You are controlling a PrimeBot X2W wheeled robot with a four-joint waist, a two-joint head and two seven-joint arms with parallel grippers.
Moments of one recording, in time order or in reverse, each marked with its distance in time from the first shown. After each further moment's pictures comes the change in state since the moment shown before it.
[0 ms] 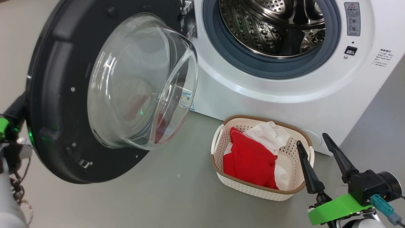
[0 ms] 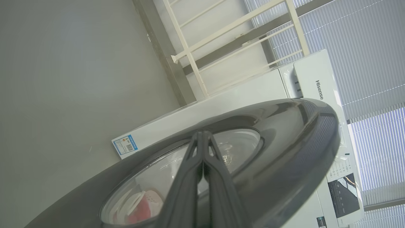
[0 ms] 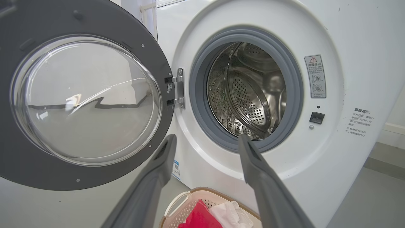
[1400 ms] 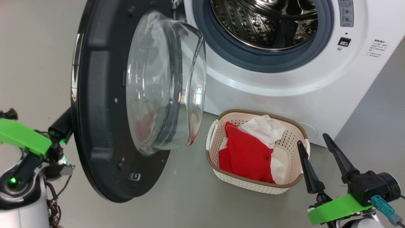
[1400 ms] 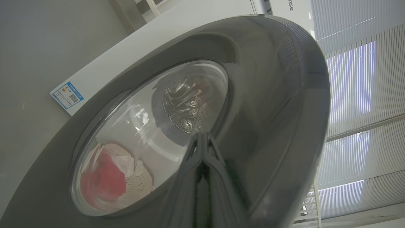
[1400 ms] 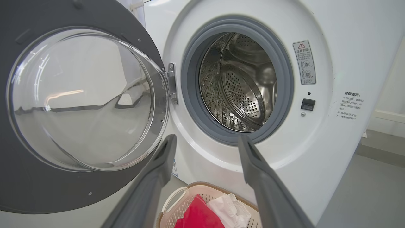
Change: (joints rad) left arm 0.276 -0.156 -0.137 -0.571 -0.142 0.151 0.166; right arm -0.006 0.001 0.000 0.025 0.014 0.000 -0.027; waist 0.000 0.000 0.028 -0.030
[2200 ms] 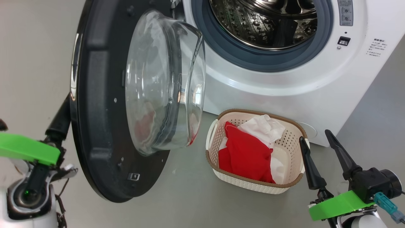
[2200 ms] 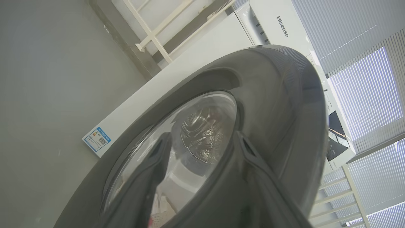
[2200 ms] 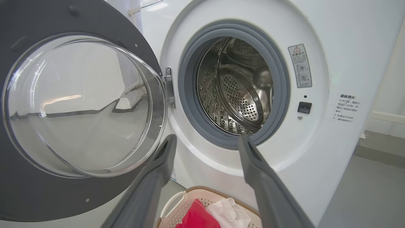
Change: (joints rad) left arm 0.073 -0.002 -0.041 -0.048 0.134 -0.074 -0.305; right arm -0.020 0.000 -0.007 0.014 0.016 0.000 -0.015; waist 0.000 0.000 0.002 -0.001
